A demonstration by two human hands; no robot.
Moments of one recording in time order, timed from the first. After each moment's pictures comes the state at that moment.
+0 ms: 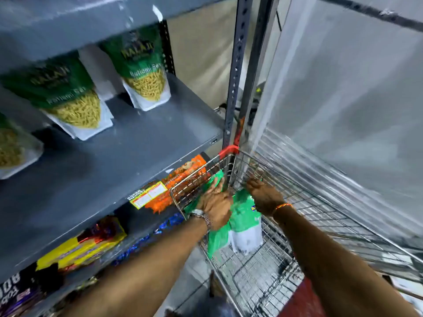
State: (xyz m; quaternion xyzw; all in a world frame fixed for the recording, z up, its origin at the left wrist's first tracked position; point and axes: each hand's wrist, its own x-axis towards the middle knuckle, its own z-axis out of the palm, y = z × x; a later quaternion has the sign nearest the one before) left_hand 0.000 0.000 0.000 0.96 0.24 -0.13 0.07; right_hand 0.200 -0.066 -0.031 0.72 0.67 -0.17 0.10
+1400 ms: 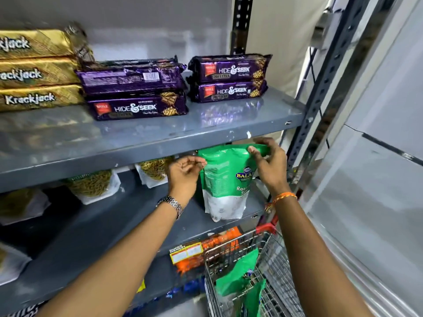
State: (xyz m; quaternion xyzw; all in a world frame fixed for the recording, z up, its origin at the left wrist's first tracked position) left_hand -0.098 0.156 0.221 0.50 0.44 0.58 0.46; right_hand 0.127 0.144 0.227 0.58 0.51 -0.19 -0.61
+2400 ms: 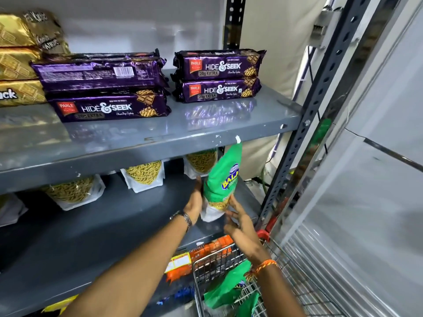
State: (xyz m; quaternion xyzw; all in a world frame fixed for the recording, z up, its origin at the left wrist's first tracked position) left_hand -0.031 0.191 0.130 0.32 0.46 0.43 0.71; right_hand 0.087 0.078 0.113 0.57 0.49 -0.49 -0.45
